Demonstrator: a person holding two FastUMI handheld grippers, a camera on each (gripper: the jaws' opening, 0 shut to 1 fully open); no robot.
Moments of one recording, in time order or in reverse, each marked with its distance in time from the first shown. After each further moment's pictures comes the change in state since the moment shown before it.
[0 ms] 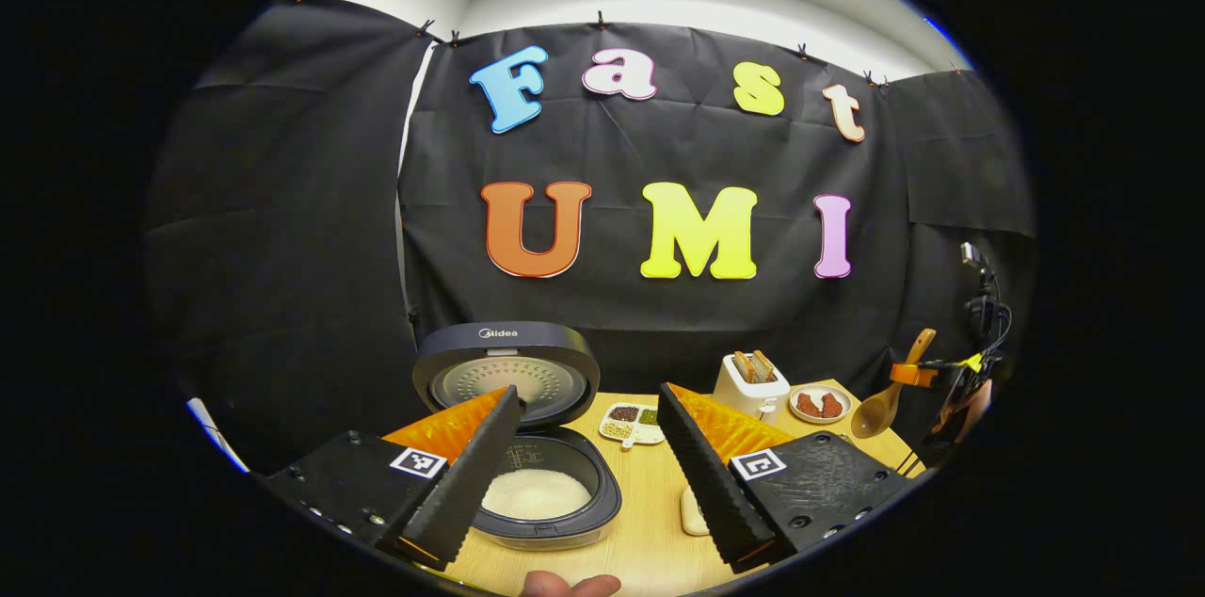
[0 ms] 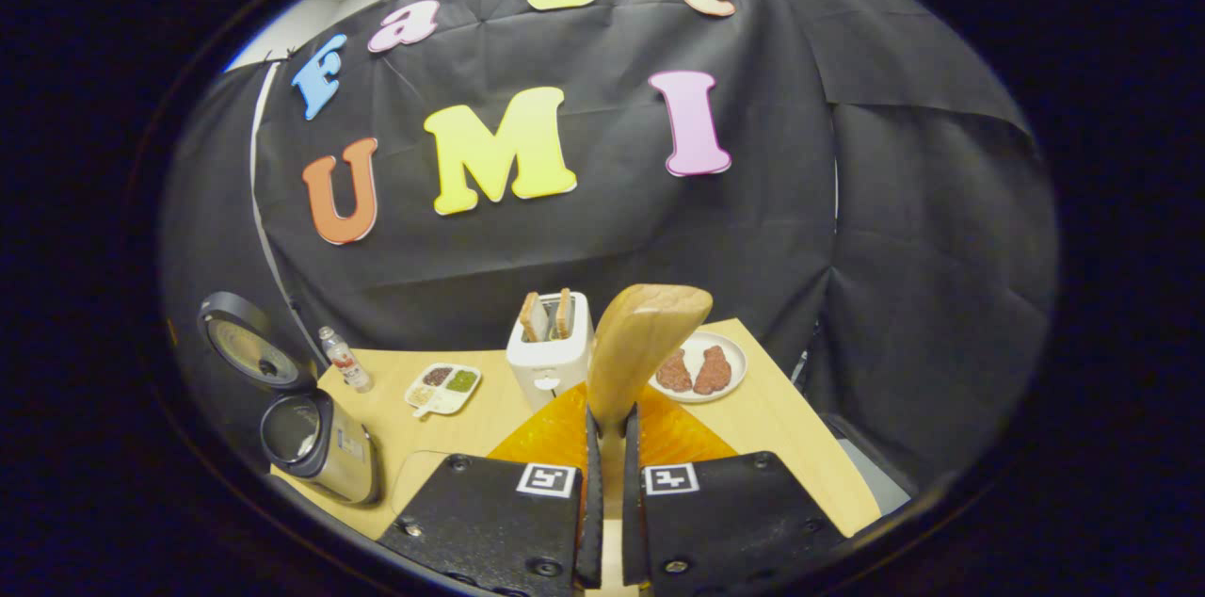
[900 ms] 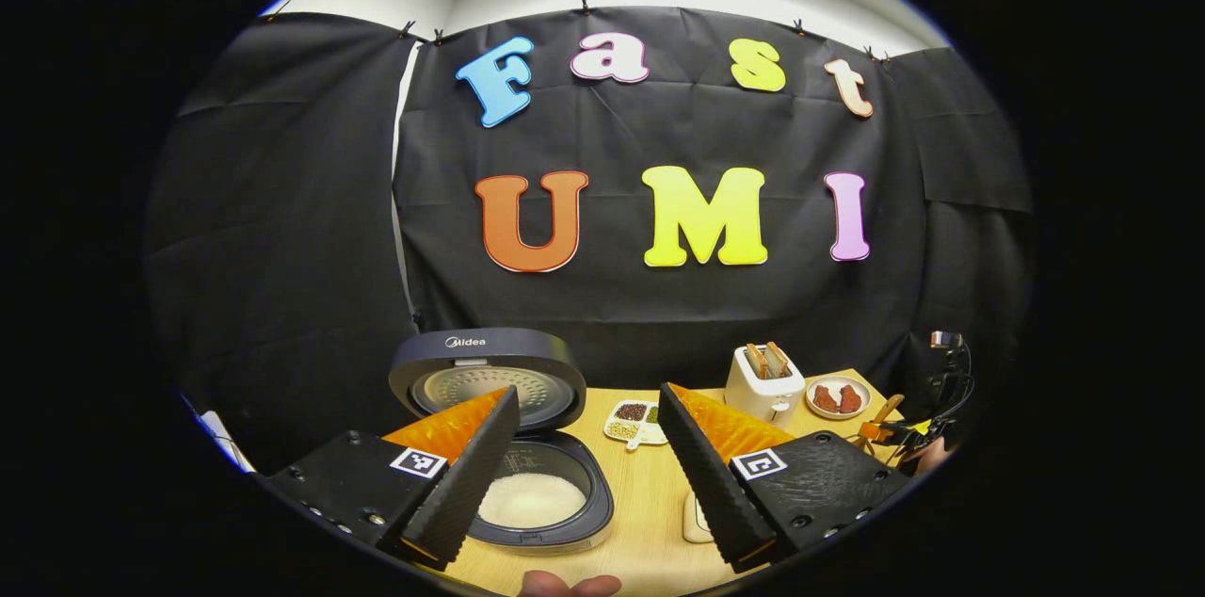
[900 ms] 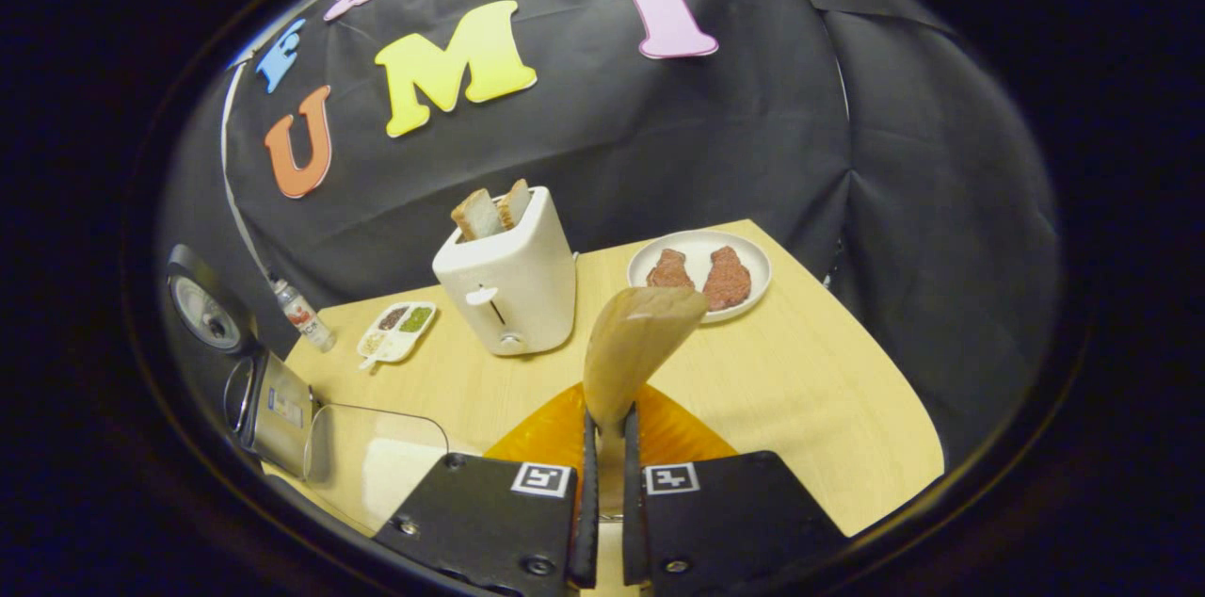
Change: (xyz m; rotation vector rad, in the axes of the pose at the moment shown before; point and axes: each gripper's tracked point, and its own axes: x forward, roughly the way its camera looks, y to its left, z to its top) left arm 0.032 -0.024 0.004 0.055 0.034 0.049; right arm 0.099 -0.036 -0.119 0.081 0.189 0.030
